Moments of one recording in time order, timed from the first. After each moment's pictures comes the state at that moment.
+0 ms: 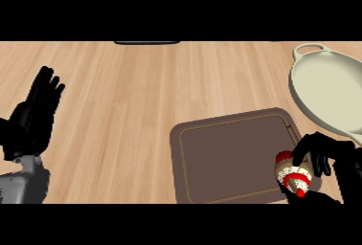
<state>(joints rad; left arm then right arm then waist) -0.18 0.21 0.14 -1.65 0.08 0.11 0.24 0.10 -0.26 0.11 -2.18 0.72 0.11 0.21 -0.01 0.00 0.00</state>
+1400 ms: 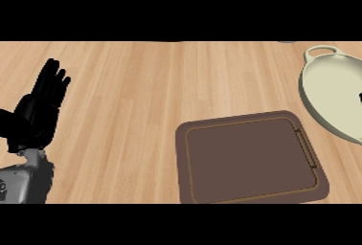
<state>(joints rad) -0.23 0.20 0.13 -1.66 0.07 0.10 0.27 -0.37 -0.55 -0.41 -1.24 0.64 -0.13 -0.14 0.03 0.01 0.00</state>
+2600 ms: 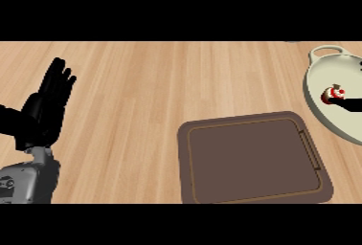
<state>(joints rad) -0.25 0.18 0.12 -1.64 0.06 0.10 0.24 -0.75 -0.63 -0.60 -0.30 0.52 -0.02 -0.59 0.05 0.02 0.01</state>
